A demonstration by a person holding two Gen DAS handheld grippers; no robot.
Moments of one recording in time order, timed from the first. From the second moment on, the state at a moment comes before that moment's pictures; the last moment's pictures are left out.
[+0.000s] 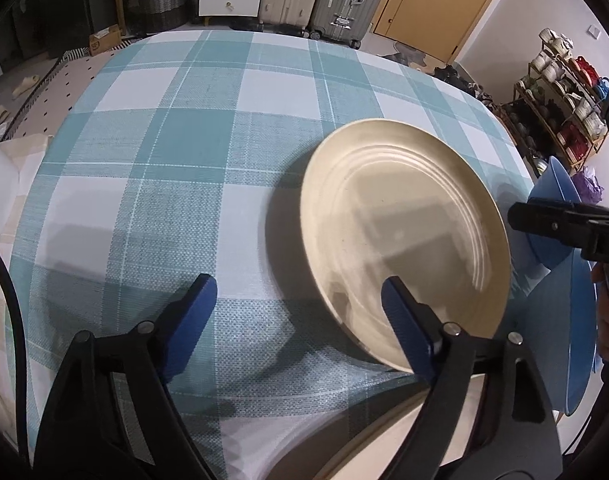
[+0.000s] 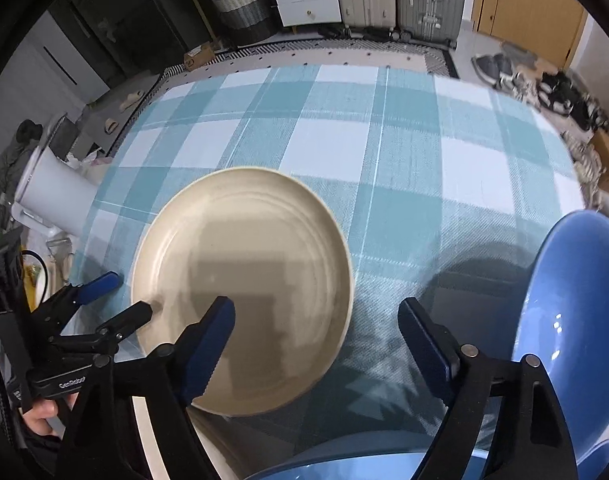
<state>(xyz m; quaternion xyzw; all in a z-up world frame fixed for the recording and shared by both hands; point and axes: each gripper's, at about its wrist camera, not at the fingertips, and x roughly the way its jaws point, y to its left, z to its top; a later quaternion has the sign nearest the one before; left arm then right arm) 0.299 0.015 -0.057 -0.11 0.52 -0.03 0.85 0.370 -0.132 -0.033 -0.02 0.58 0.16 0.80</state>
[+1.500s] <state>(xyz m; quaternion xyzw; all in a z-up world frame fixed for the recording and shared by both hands) 0.293 0.007 -0.057 -0.11 0.51 -0.04 0.85 0.364 -0.118 -0.051 -0.08 0.57 0.15 0.81</state>
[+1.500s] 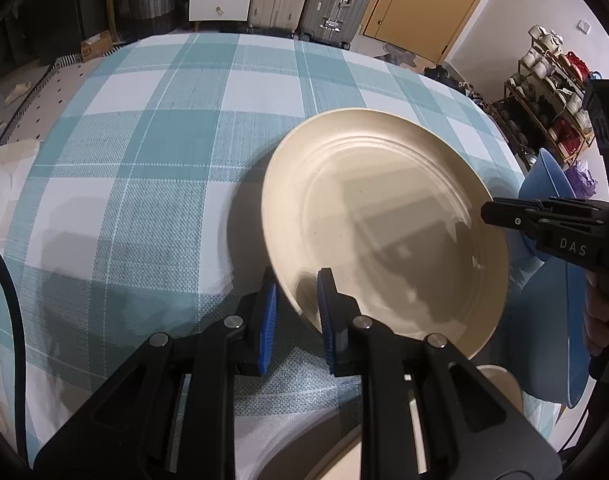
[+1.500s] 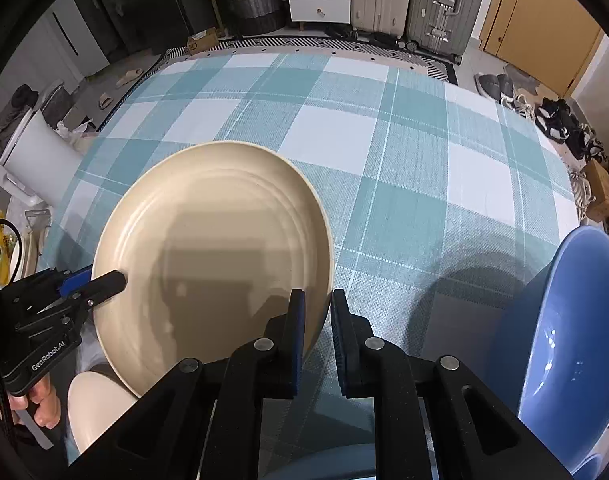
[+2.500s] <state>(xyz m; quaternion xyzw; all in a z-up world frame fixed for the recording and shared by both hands) 0.241 0.006 0.025 -0.09 0.45 -0.03 0.89 0.316 -0.123 0.016 -0.05 0.51 0.17 0.84</state>
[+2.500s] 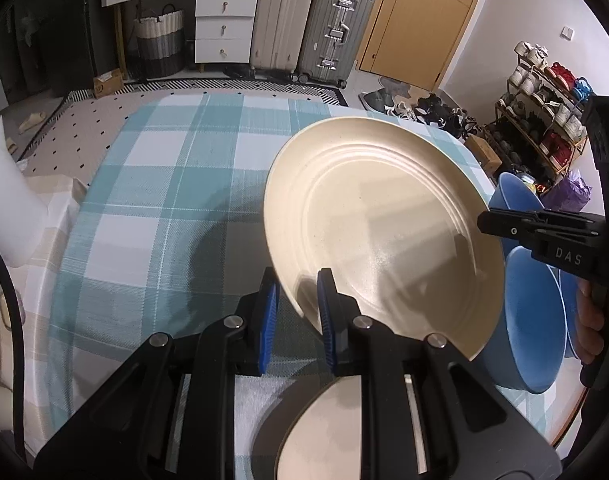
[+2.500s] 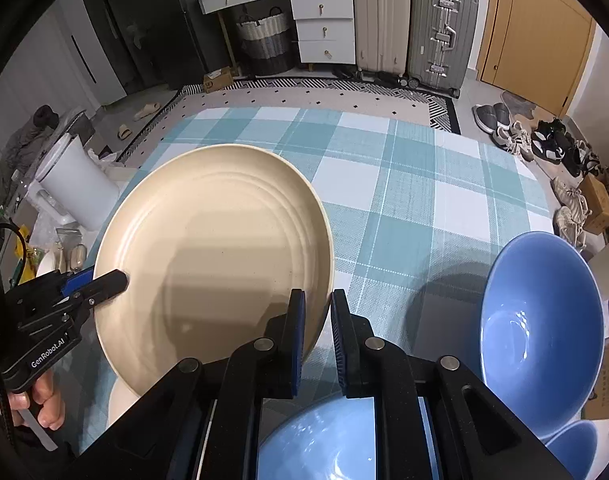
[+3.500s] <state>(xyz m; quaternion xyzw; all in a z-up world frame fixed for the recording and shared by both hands) 0.164 -0.003 0.100 -0.07 0.40 -0.04 0.91 0.242 -0.122 0.067 -0.04 0.46 0.19 0.87</state>
